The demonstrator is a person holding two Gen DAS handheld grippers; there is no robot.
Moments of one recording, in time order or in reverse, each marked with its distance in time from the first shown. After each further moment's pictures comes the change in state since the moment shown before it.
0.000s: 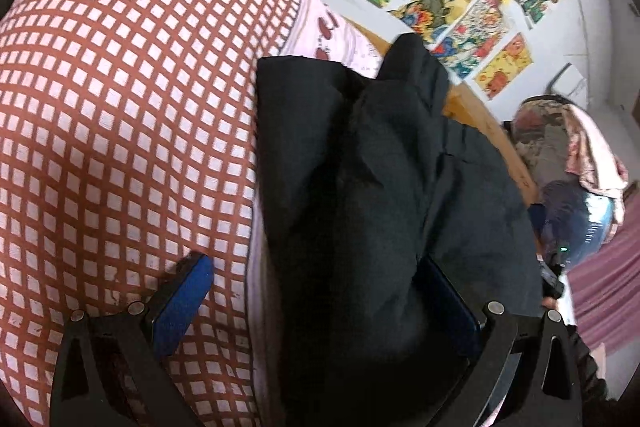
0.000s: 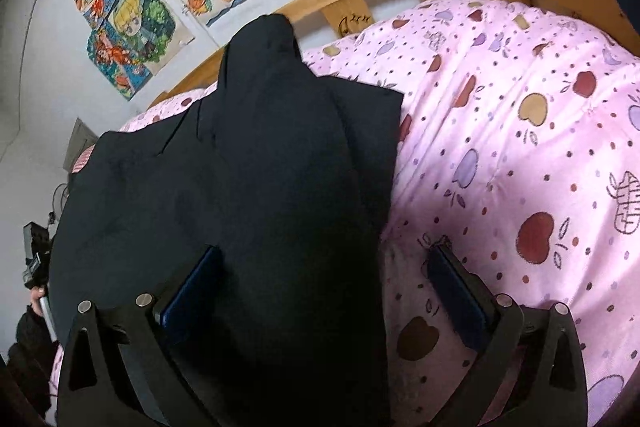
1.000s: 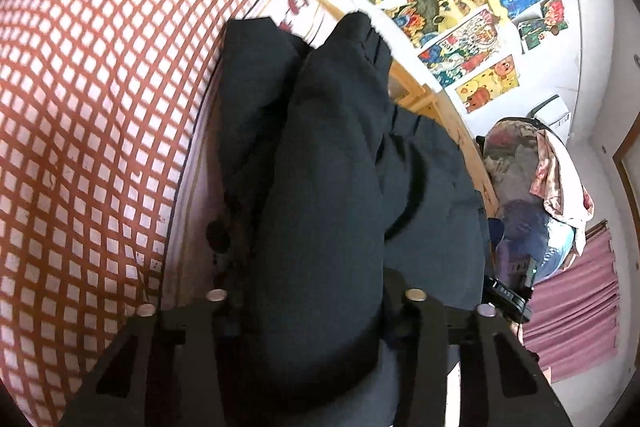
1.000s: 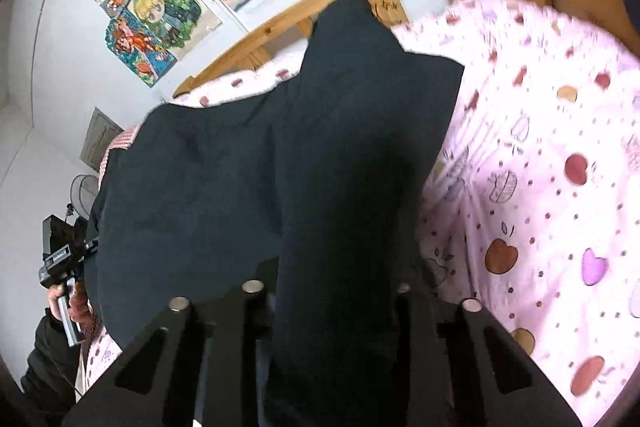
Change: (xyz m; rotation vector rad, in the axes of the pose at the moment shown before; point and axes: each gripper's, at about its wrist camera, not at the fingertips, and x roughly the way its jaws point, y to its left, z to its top) left arm -0.014 -0.027 -0.017 -0.144 0.026 -0.095; right arm -0.036 0.074 -0.004 0.010 0.046 0.047
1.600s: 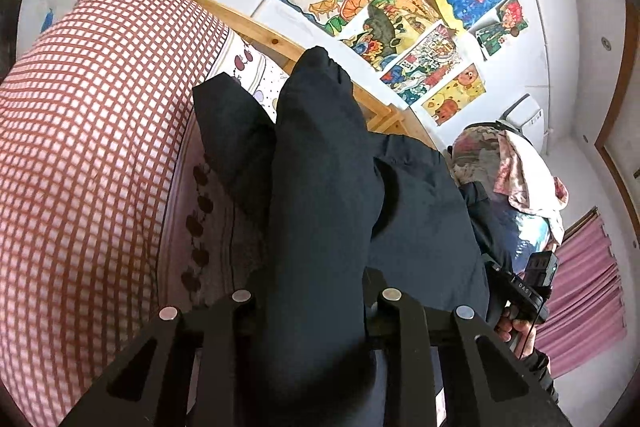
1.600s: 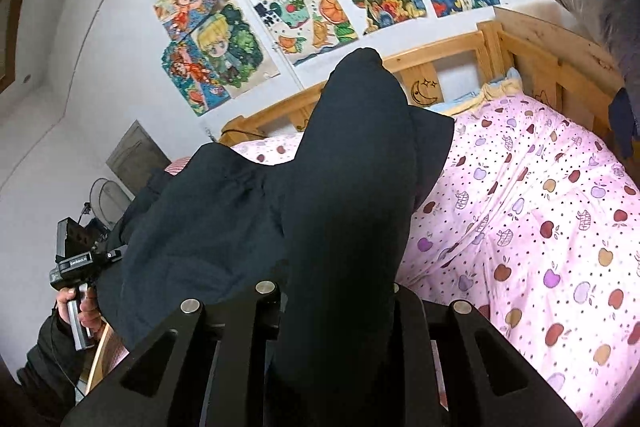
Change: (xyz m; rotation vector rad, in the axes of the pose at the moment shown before) left arm -0.084 -0.042 -0.015 0.078 -0.093 -0.036; right arm -0.124 0.066 0.007 -0.129 -0.177 0.051
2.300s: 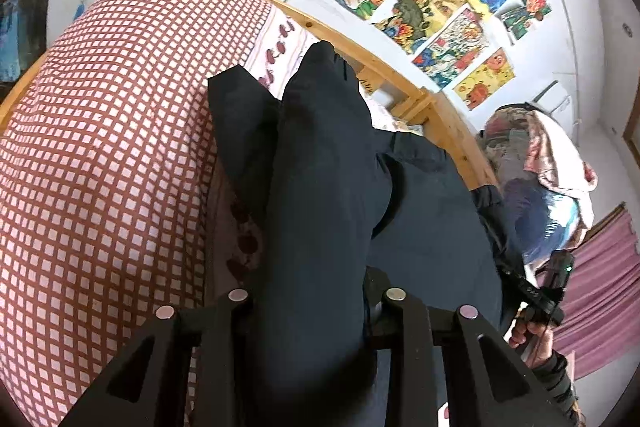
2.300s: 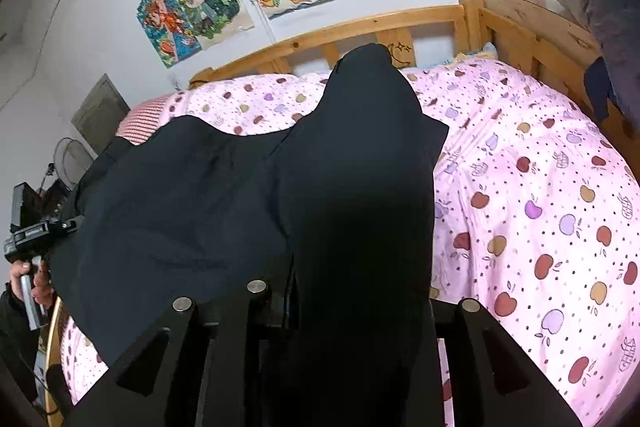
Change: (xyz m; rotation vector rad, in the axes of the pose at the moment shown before) left arm -0.008 0.006 -0.051 -0.011 0.030 0.152; right arm 0.009 -0.002 -0.050 -0.059 0.125 -0.172
